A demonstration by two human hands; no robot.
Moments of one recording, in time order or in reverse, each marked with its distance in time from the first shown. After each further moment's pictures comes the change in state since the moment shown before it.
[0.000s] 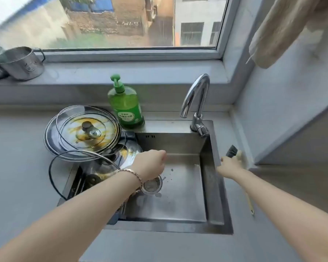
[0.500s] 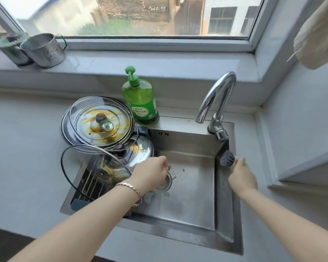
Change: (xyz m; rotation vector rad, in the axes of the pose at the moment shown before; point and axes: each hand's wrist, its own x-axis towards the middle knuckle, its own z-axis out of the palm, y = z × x) left_hand 0.000 -0.012 0.014 -0.216 0.023 -0.180; right_hand 0.018 0.001 0.019 0.165 0.259 -0.087
